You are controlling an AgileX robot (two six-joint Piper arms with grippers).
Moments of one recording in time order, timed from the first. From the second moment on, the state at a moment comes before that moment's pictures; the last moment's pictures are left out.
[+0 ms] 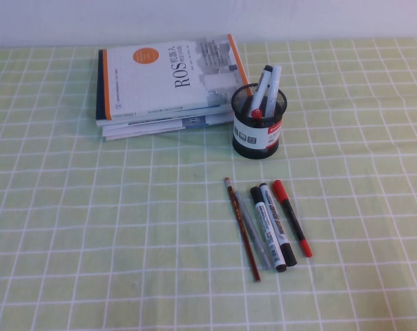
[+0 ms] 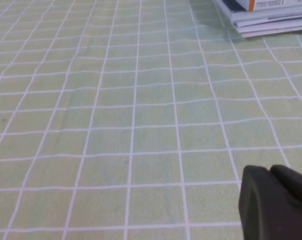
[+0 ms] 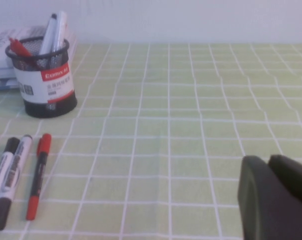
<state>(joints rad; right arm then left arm) -0.01 0.01 0.01 0.49 0.23 -0.44 0.00 -0.02 0.03 -0.06 0.39 0.16</state>
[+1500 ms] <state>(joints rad) -0.01 -0.01 0.03 0.18 0.38 -0.14 0.00 -0.02 0.03 -0.06 0.39 0.16</state>
